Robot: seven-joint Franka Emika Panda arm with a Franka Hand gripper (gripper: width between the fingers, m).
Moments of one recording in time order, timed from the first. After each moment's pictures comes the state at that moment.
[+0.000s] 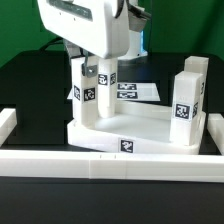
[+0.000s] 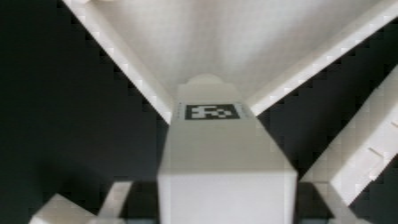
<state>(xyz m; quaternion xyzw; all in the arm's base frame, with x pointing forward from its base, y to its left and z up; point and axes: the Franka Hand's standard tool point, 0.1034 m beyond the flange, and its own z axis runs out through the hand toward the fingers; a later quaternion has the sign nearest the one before) 0.571 -0.085 0.120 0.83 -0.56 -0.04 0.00</state>
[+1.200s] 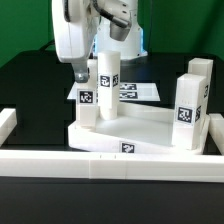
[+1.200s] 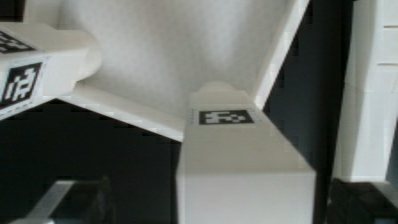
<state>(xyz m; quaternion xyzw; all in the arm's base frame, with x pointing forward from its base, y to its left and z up) 0.574 -0.080 0.120 0.72 -0.69 -0.03 0.00</state>
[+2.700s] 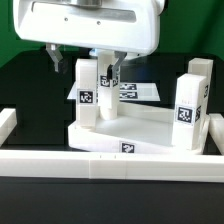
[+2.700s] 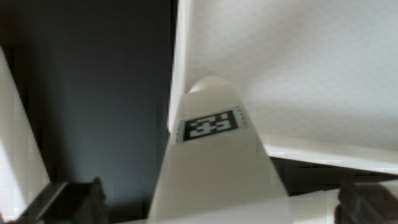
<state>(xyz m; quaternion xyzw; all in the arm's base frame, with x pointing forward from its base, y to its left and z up) 0.576 -0.079 0.117 0.99 -0.11 -0.04 0.02</state>
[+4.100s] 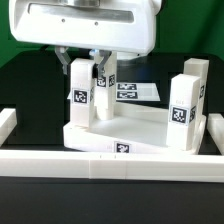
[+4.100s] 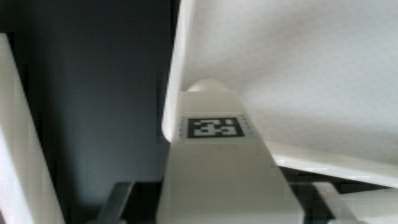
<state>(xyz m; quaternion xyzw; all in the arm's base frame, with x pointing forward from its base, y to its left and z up) 0.575 -0.084 0.115 0.99 -0.13 -0.04 0.02</state>
